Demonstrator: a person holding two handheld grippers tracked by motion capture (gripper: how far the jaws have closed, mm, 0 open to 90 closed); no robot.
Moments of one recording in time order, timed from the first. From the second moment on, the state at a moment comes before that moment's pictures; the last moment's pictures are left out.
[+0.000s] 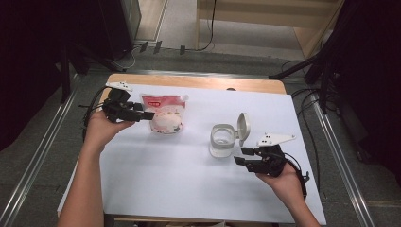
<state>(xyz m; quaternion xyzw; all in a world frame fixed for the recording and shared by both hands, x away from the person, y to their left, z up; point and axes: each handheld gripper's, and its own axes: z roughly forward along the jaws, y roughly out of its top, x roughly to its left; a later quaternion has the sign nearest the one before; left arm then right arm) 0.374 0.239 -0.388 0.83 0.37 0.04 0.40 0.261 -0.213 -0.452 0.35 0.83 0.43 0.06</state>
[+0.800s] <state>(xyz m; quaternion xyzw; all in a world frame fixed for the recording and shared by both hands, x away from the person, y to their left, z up) 0.383 0.211 -0.392 0.85 0.35 0.04 0.40 0.248 -0.190 -0.447 0.32 0.84 0.44 0.05</state>
